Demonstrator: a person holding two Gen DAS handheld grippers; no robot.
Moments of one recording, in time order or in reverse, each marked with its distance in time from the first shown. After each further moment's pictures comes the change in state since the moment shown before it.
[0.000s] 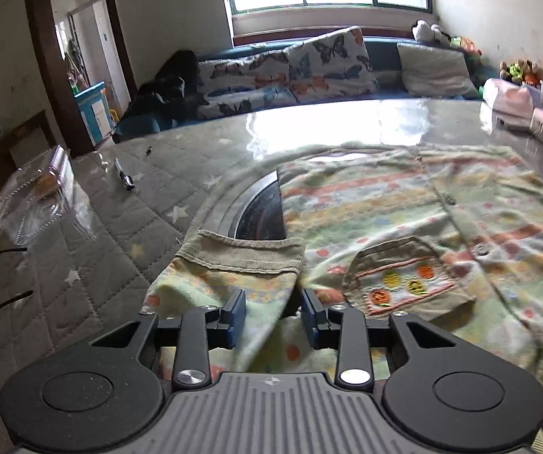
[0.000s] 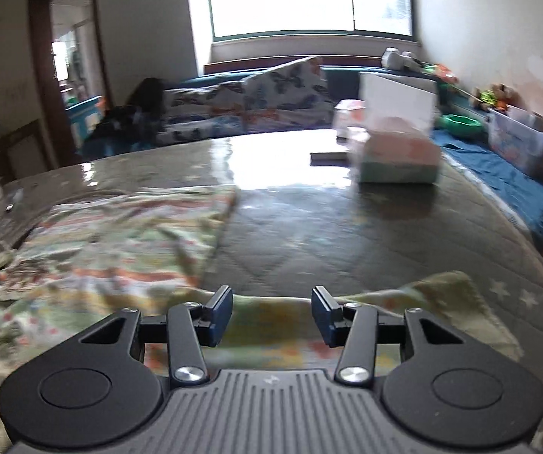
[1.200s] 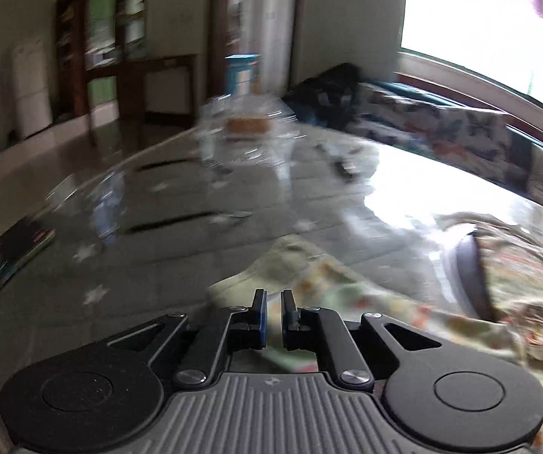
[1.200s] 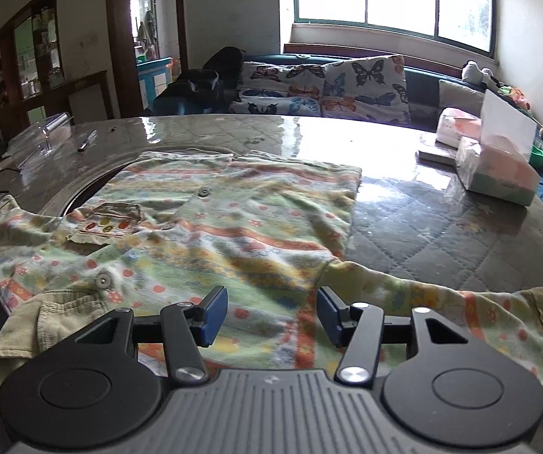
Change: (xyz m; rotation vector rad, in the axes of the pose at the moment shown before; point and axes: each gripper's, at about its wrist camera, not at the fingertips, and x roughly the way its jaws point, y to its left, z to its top) left arm -0.063 0.142 -0.056 -0.430 -0.053 0.211; right arm 0.002 0.084 -0.017 -0.178 0.059 0.135
